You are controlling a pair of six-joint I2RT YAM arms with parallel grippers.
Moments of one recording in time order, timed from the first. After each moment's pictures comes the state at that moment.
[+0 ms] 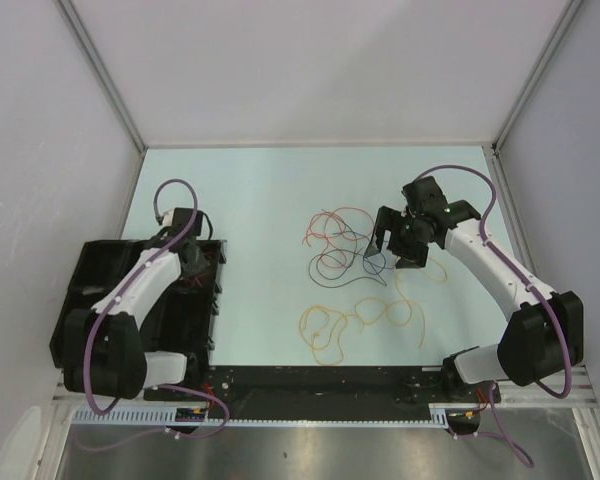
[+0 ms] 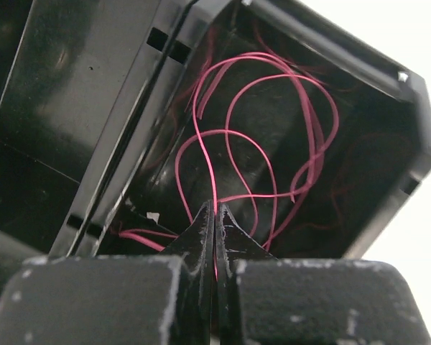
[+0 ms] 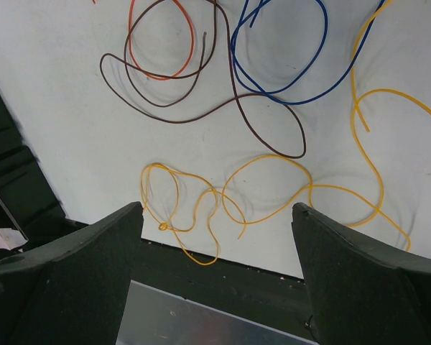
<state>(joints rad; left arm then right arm) -0.12 1.27 0.80 -0.62 -0.38 -0.52 0.36 1.39 1.16 -0.86 -0.23 0.60</state>
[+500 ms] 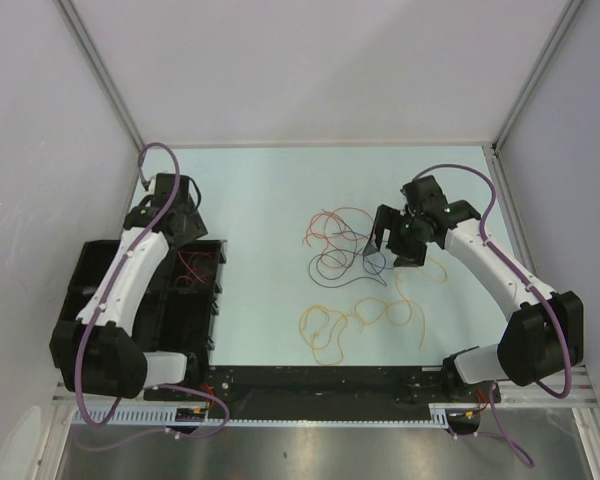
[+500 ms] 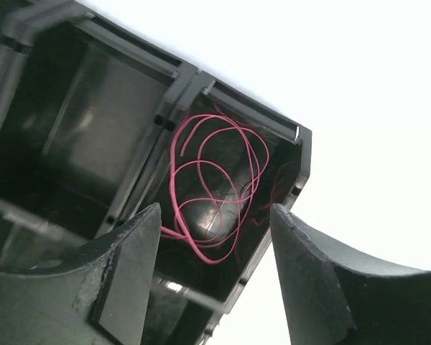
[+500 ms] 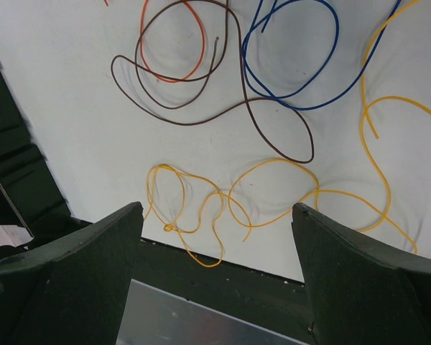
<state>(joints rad) -0.10 1.29 1.12 -0.80 -0.34 -0.48 0.36 1.39 1.16 -0.84 -0.25 0.60</state>
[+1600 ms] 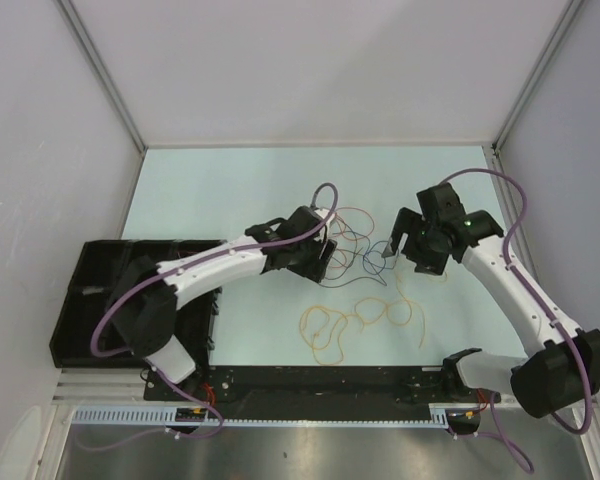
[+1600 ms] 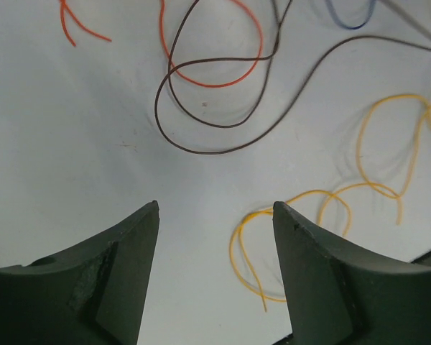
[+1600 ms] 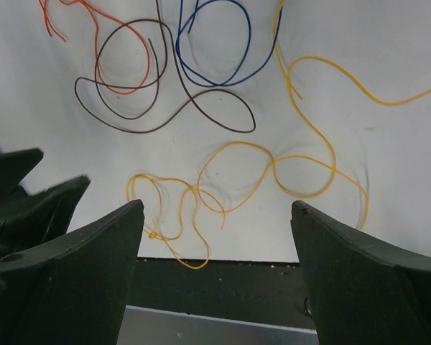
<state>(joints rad) -0.84 1.58 1.18 -0.53 -0.05 -0.31 0.36 1.25 1.16 -0.96 -0.04 0.70</state>
